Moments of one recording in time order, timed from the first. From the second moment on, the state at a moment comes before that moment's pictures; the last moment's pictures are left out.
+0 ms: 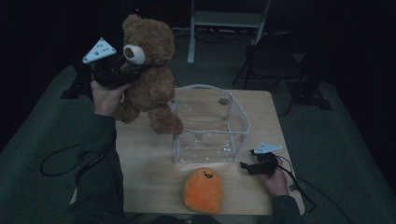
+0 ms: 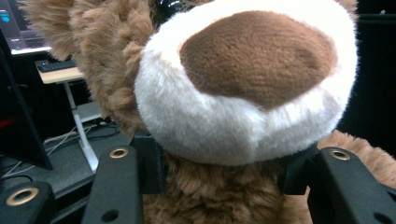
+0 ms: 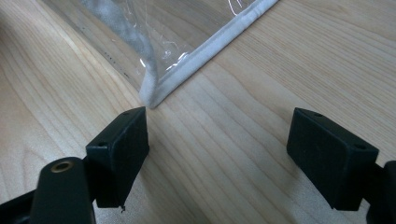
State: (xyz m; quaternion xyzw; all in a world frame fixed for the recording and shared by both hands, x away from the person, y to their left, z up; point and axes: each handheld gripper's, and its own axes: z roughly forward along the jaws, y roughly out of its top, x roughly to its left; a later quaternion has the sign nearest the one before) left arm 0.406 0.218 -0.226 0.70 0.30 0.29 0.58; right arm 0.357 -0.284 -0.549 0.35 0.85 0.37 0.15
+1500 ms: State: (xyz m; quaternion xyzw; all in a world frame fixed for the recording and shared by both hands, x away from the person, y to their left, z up) left arm 0.437 0.162 -0.224 0.72 0.28 0.32 0.55; right arm 0.358 -0.284 -0.549 0.34 0.85 0.37 0.15
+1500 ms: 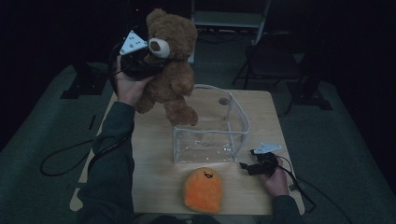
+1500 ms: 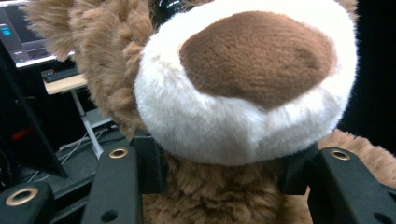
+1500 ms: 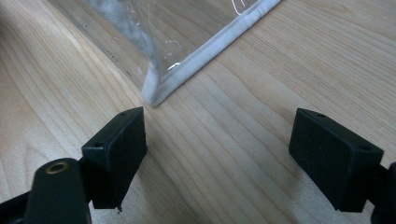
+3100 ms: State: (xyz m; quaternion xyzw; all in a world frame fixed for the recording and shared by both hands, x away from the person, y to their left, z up) left arm 0.445 0.112 -0.222 0.73 0.23 0.31 0.56; right arm 0.356 -0.283 -0.549 0.35 0.85 0.37 0.15
